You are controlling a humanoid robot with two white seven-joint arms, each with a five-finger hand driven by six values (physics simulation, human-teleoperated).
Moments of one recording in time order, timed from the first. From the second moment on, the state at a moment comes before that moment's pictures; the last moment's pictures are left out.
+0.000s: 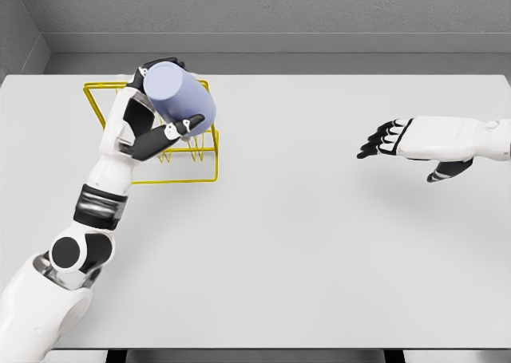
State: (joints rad) left arm -0.18 0.41 -0.46 -1.76 0.45 -0.33 0.17; right arm -0.78 -1.06 0.84 -1.57 0.24 -0.61 0.55
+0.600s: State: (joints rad) left arm -0.17 0.42 -0.45 -1.76 0.46 -0.33 0.17; right arm -0.78 -1.06 0.84 -1.57 0.24 -0.61 0.55
